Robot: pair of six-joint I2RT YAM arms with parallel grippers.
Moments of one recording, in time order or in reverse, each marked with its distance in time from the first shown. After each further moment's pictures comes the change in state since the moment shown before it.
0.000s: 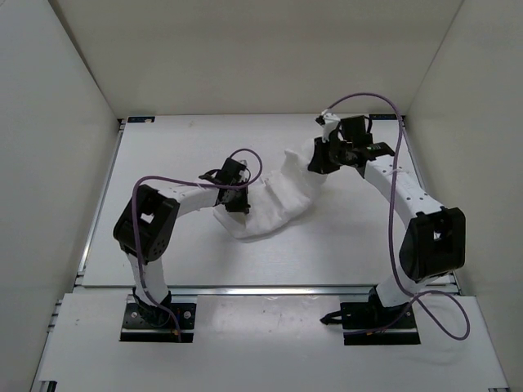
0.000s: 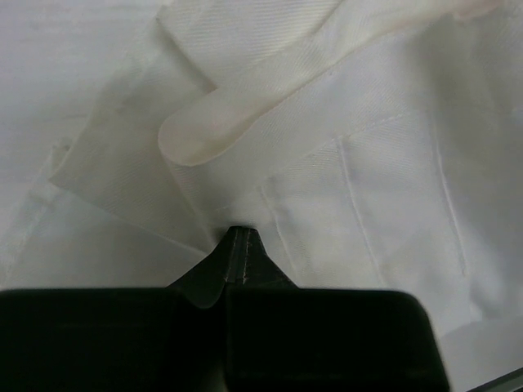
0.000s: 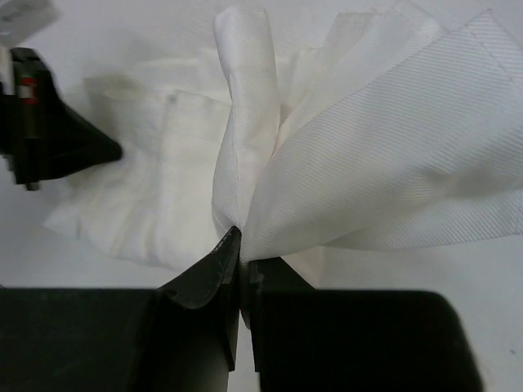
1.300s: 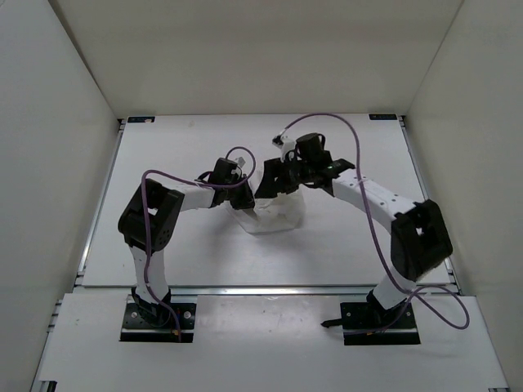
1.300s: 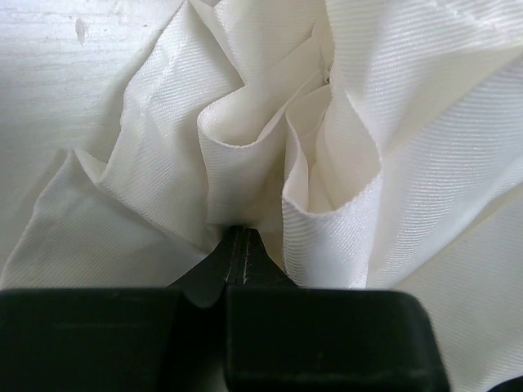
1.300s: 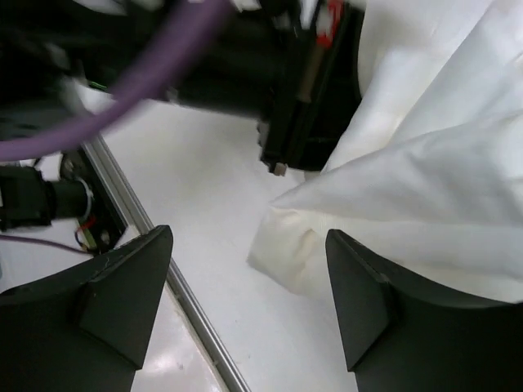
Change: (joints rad) left arm 0.075 0.103 -0.037 0.318 0.299 -0.174; right arm 0.318 0.109 -0.073 0.215 -0.200 0.328
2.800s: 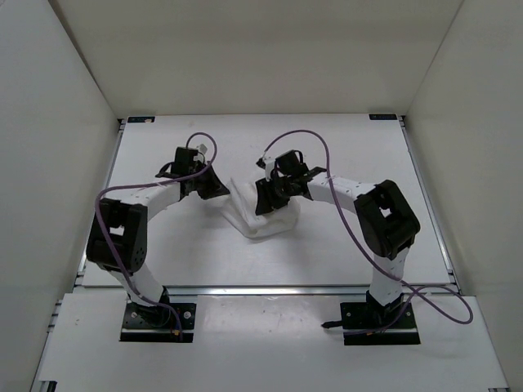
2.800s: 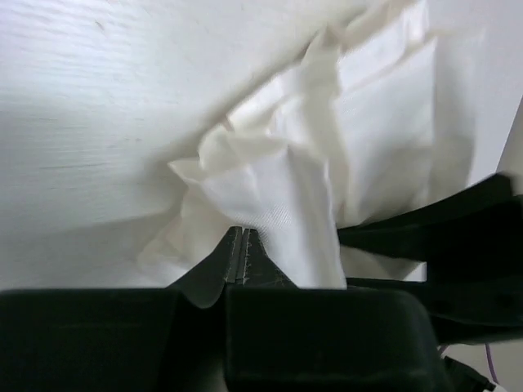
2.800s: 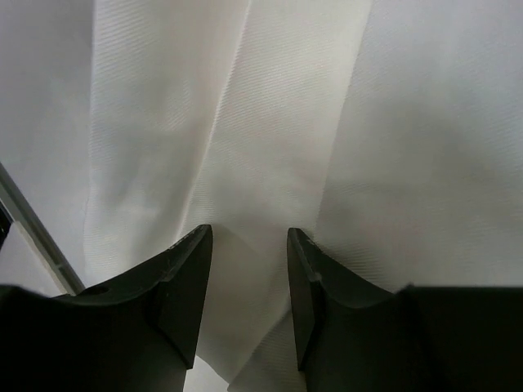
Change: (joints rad) left arm 0.206 -0.231 -0.050 -0.194 0.032 0.052; right arm 0.042 0.196 0.049 0.004 0.114 -0.144
